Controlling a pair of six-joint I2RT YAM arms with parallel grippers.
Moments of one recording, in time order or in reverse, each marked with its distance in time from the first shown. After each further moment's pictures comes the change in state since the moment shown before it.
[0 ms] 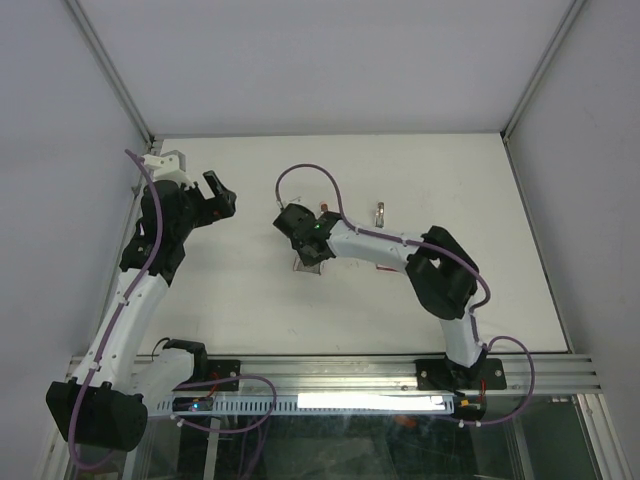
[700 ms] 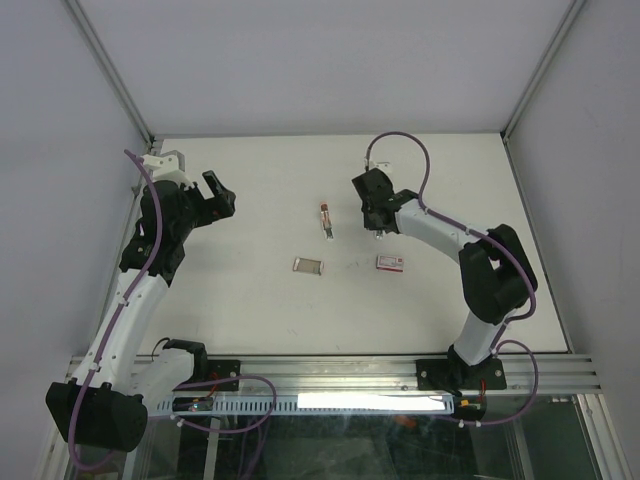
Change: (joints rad) left arm 0.000 -0.008 0.000 0.001 -0.013 0.000; right arm -0.394 -0.280 -0.283 0.164 0.071 0.012
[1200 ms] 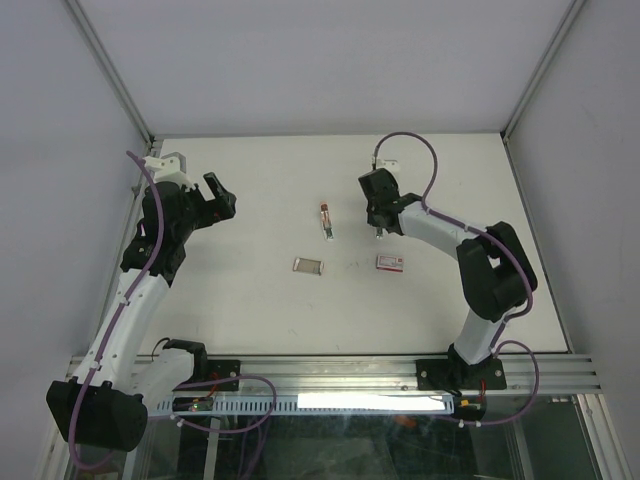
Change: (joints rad) left arm 0.000 0.002 -0.013 -0.001 0.000 0.000; right arm -0.041 0.011 -0.061 0.174 0.030 -0.001
